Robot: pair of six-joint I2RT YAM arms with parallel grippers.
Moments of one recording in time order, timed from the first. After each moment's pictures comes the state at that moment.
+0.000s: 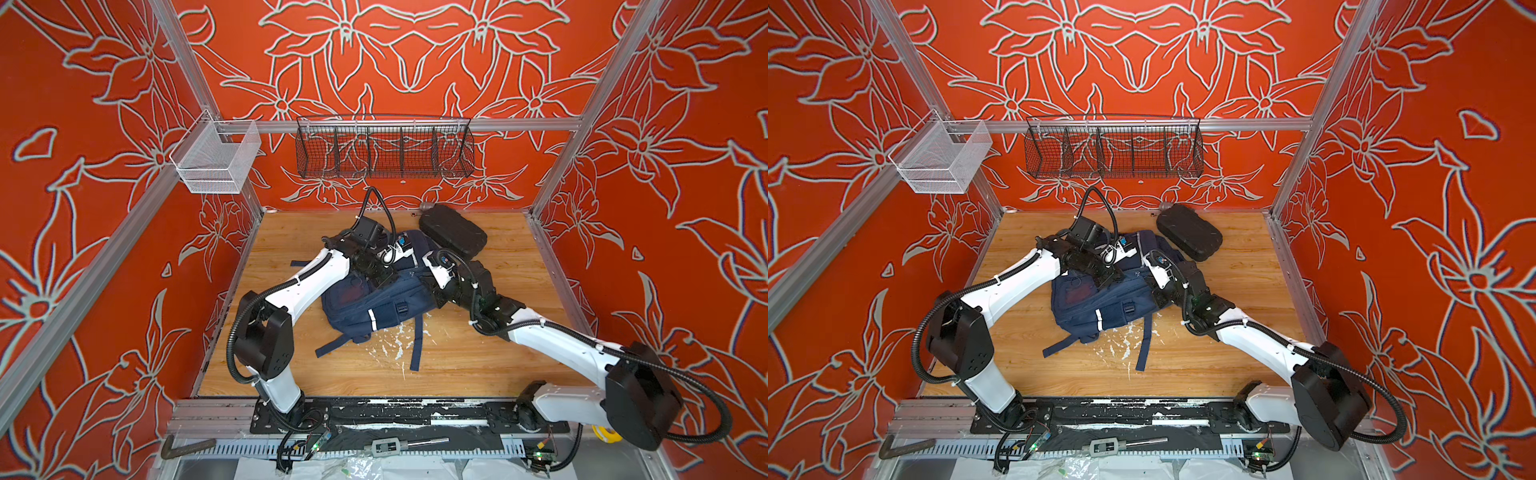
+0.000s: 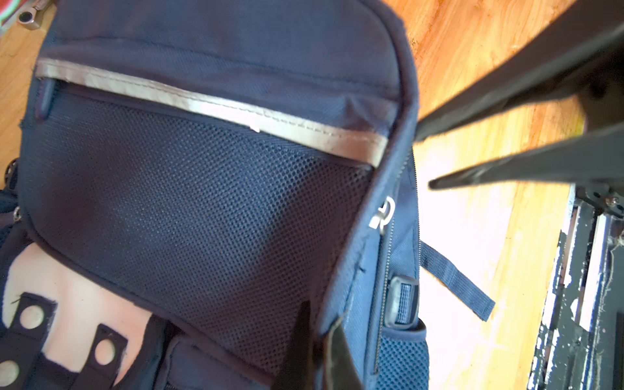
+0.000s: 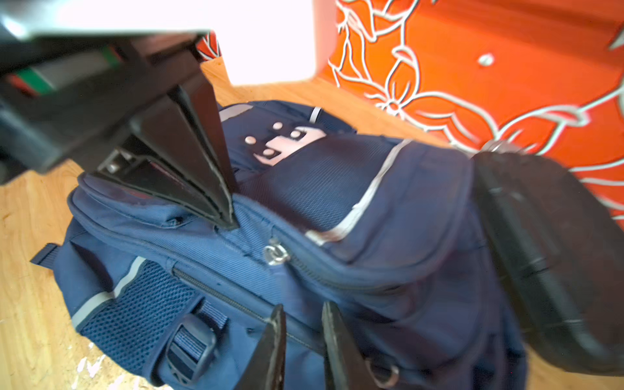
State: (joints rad) left arm -0.46 1.70 1.45 -0.77 0.42 0.44; right arm 0.64 1.26 0.74 0.11 -0.08 -0.09
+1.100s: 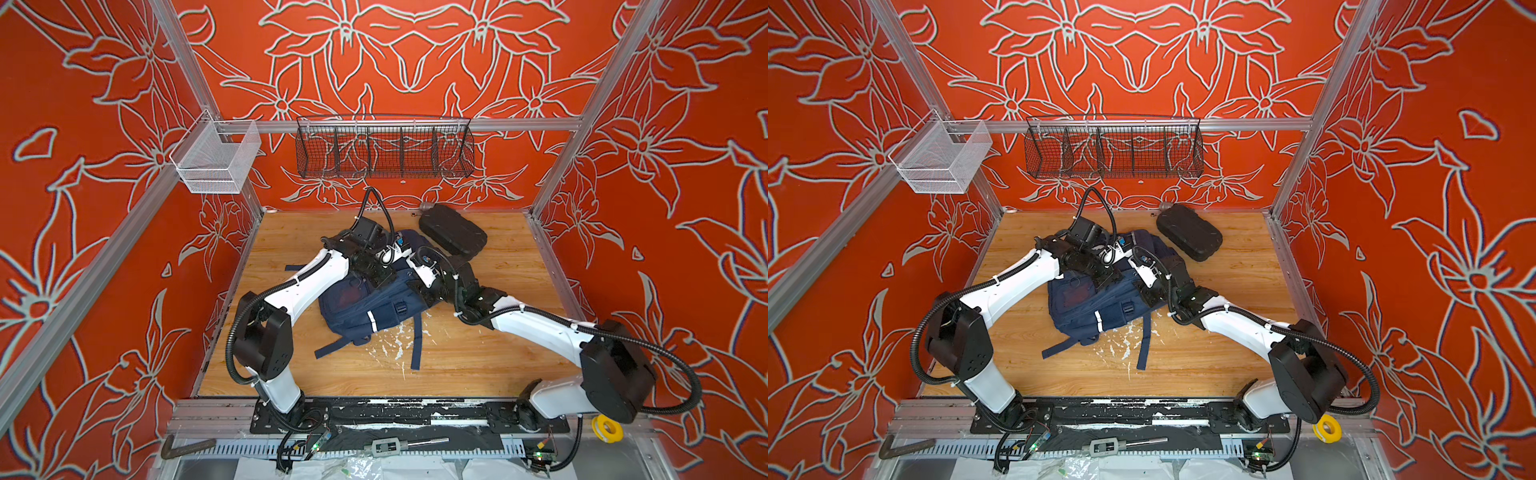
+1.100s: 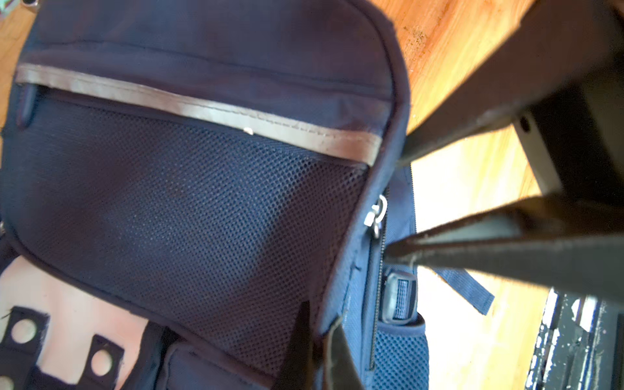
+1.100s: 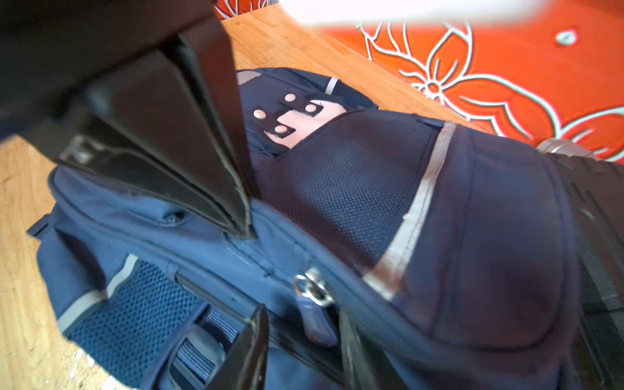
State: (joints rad) left arm -0.46 1.70 1.44 -0.77 0.41 0.42; right arm 0.69 1.42 0.85 0.06 -0.09 -0.12
